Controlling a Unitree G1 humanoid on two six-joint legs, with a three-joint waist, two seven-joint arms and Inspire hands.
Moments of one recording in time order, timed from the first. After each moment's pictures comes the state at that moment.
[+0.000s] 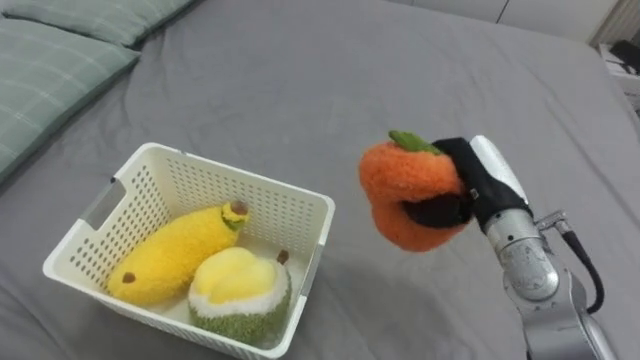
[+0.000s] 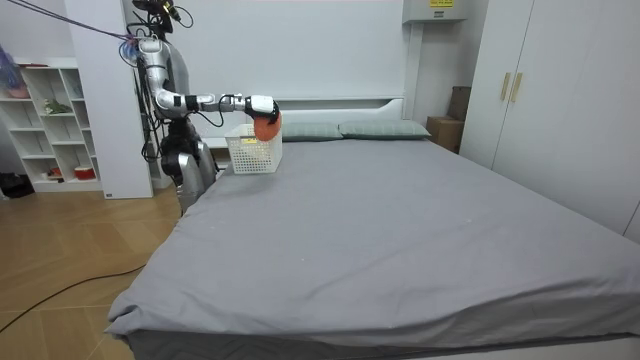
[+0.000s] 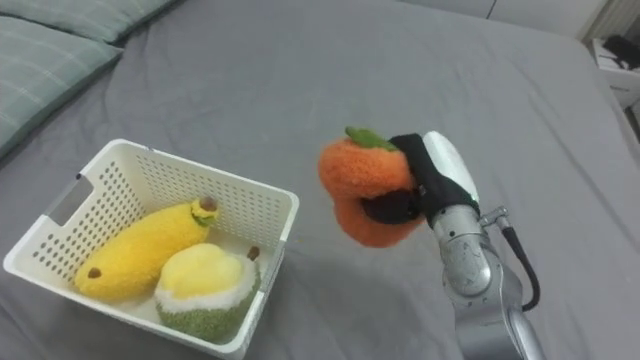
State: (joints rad) left arm 0.22 0.15 0.23 0.99 0.01 0.08 0.17; right arm -0.06 -0.28 0.06 0.00 -0.49 0.11 0.09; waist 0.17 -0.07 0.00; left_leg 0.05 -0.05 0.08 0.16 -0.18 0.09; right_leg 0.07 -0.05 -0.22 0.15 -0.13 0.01
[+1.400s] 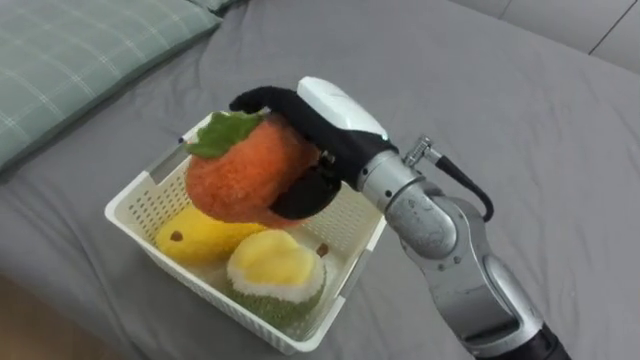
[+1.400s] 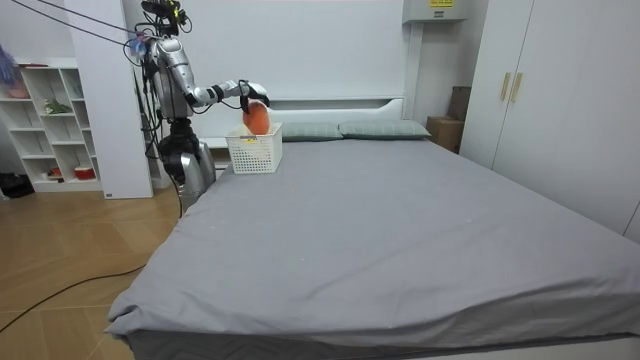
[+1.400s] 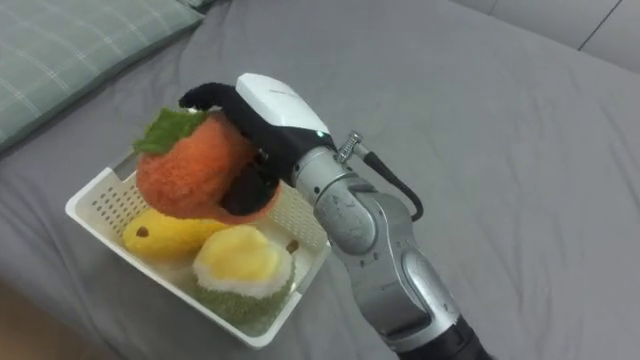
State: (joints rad) left arm 0.10 0.17 0.13 1.06 0.05 0.10 0.15; right arm -0.30 -0.20 0.45 -0.17 -0.59 0.21 0.30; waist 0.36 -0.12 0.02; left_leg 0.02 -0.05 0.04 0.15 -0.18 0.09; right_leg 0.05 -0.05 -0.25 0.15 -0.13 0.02
